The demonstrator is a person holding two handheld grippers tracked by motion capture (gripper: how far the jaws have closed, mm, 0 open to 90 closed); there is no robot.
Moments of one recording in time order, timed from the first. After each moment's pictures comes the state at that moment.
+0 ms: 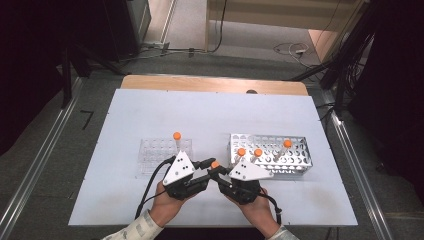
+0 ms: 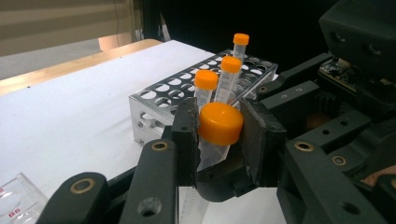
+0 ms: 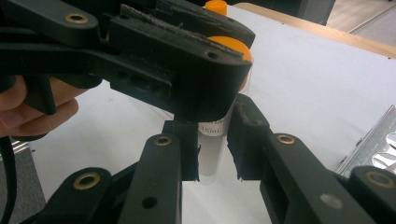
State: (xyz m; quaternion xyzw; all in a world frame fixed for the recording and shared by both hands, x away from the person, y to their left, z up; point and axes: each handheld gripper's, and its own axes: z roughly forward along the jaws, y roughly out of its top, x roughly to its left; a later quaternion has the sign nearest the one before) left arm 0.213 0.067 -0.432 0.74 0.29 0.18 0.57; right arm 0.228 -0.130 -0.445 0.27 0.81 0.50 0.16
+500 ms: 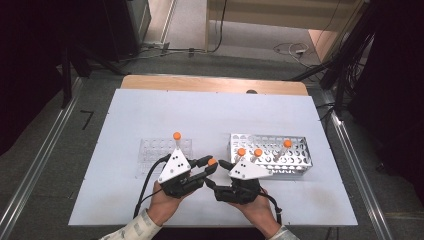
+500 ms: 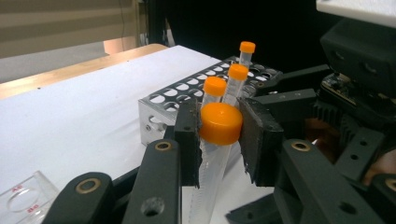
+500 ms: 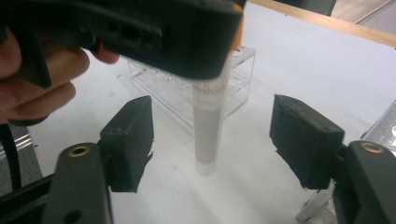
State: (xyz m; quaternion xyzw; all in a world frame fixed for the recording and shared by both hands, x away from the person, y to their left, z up) left arm 0.215 0.078 -0.427 0.73 0.31 0.18 0.58; right arm 0.229 -0.130 -0.446 0.27 0.82 0.49 0.15
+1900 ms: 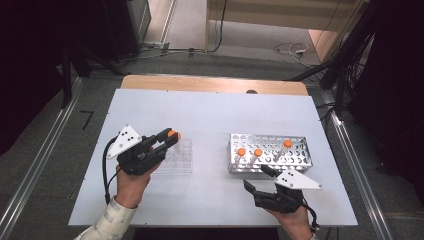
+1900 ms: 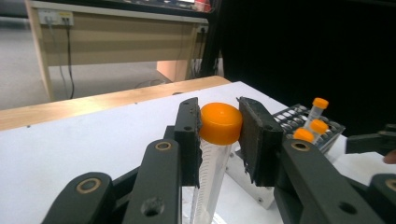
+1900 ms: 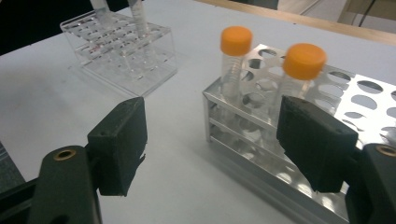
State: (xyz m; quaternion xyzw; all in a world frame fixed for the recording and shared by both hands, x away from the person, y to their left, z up) left arm 0.234 0.162 -0.395 0.65 0.40 0.23 0.60; right arm 0.212 -0.225 -0.442 0.35 0.78 0.48 0.19
